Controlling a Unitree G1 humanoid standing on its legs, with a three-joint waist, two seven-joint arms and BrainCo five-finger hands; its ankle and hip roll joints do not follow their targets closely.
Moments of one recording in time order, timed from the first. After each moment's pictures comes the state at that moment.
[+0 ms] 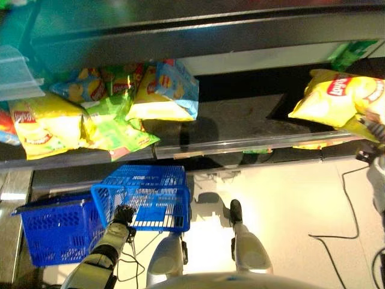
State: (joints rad) left arm -0.21 0.32 -0.17 1.15 0.02 0.05 0.23; right arm -0.12 -0.83 -0.30 0.31 0.44 -0.05 -0.23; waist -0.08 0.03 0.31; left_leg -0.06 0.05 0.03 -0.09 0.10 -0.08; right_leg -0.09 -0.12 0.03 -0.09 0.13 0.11
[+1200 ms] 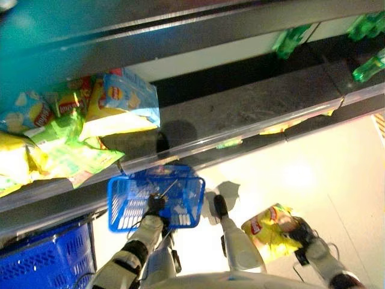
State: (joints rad) left arm -0.37 0.11 -0.47 0.98 -0.14 0.00 0.42; right arm -0.19 -0.45 0.40 0.86 -0.05 0.03 -0.25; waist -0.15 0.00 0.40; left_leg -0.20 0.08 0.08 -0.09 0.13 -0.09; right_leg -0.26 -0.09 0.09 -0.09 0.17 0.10
